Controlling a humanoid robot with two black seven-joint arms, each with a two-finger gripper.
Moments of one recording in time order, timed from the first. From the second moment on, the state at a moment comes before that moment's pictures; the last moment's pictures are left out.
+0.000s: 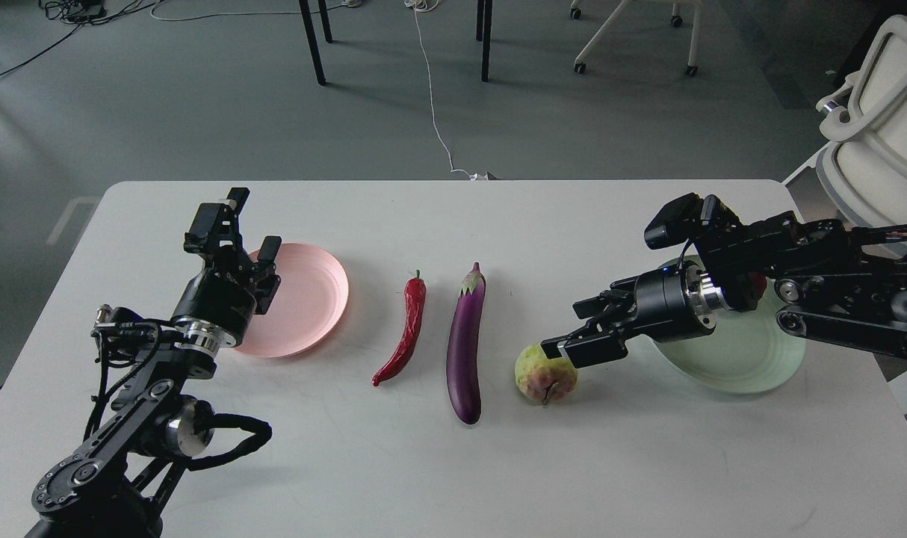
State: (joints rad) left arm -0.15 0.19 -1.18 -1.24 0.84 0.01 -0.38; right arm 1.40 -0.59 -0.50 1.32 -1.35 0.16 0.49
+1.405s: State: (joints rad) left arm -0.14 0.19 -1.19 -1.24 0.83 0.01 -0.38; right arm 1.40 -0.28 -0.61 1.06 -1.36 0.31 0.49
